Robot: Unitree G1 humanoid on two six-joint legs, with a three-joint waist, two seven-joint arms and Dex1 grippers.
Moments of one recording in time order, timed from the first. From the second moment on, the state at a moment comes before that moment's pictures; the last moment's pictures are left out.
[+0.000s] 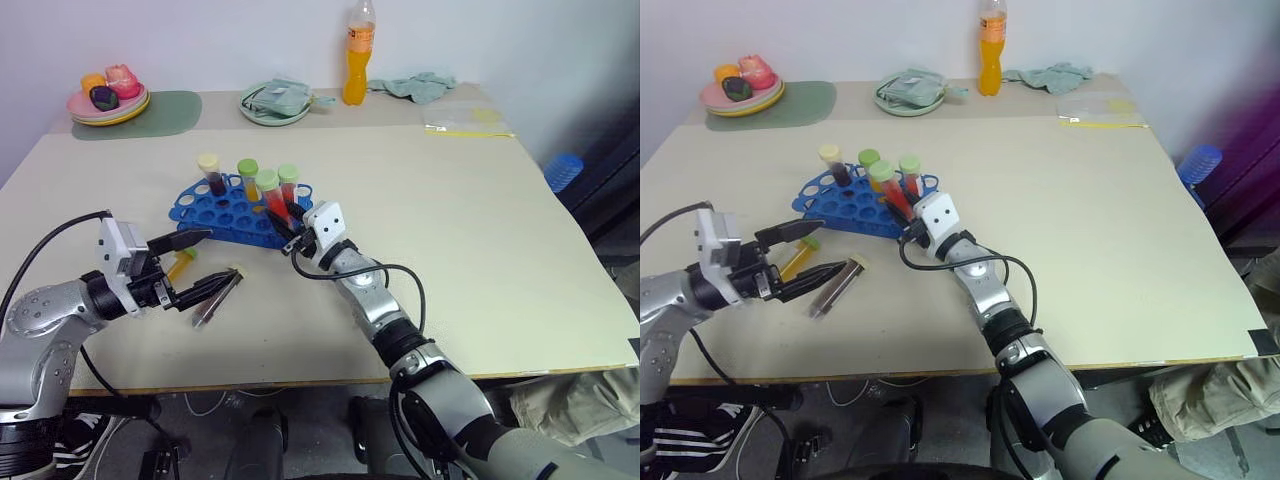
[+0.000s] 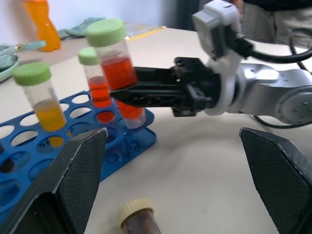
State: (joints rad) left arm -0.04 0.76 0.33 -0.31 -0.66 0.34 -1.00; right arm -0.73 0.11 0.22 0.76 0.03 -0.39 0.38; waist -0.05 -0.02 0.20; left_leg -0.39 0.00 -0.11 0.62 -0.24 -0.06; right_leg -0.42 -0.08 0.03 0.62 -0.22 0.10
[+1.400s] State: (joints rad) left arm 0.08 0.91 0.44 -0.29 -0.64 0.55 -0.90; right arm -0.39 -0.46 0.09 -0.04 0.35 0.16 0.91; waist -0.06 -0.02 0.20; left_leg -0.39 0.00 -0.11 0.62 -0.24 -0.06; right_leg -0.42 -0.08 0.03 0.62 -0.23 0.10
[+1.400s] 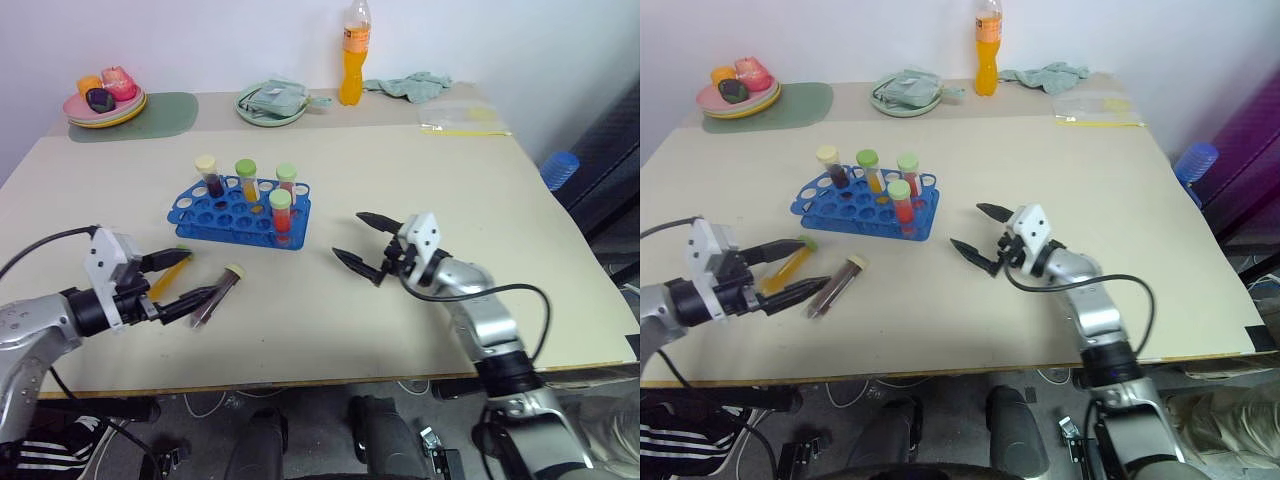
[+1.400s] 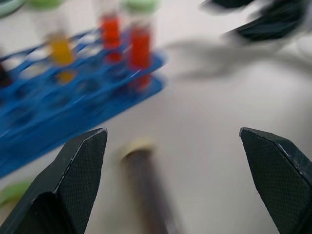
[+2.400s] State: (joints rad) left arm -0.88 1.02 -0.31 0.78 -0.12 0.67 -1.42; right arm -0.39 -0.57 0.10 -0.35 0.53 0.41 1.00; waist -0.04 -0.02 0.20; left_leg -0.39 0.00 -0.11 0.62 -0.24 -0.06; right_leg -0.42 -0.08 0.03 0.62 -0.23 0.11
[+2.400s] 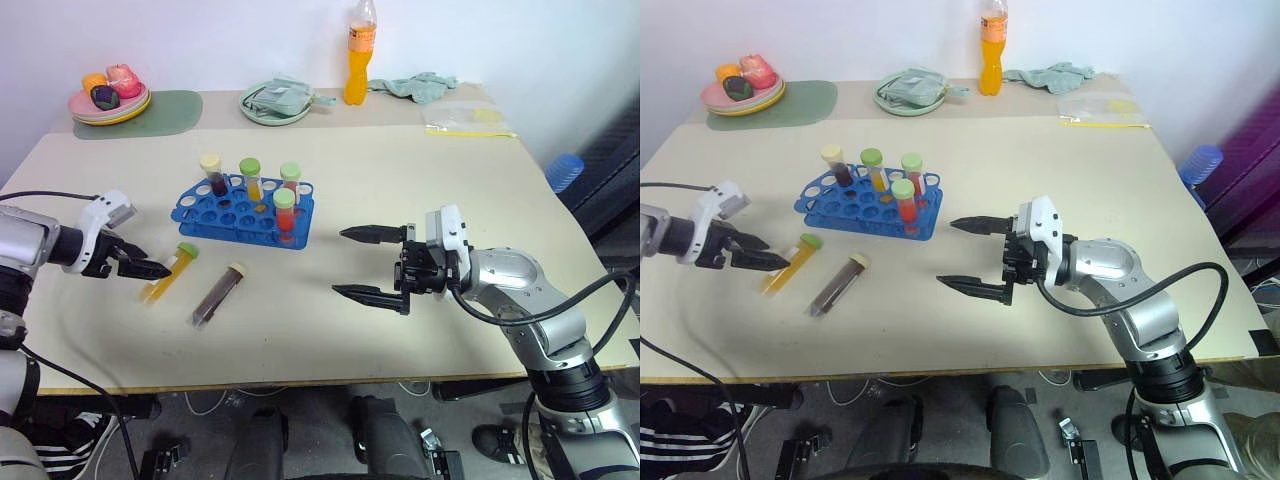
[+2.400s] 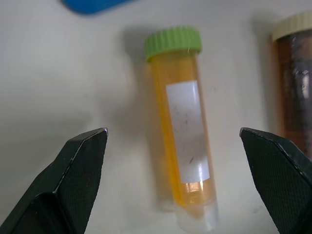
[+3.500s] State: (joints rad) left arm -0.33 0.57 0.47 -0.05 -0.45 0.40 -0.87; right arm -0.40 -0.54 0.10 -0.26 0.46 0.33 0.96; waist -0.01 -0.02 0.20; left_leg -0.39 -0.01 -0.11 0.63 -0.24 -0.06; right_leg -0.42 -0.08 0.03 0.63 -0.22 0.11
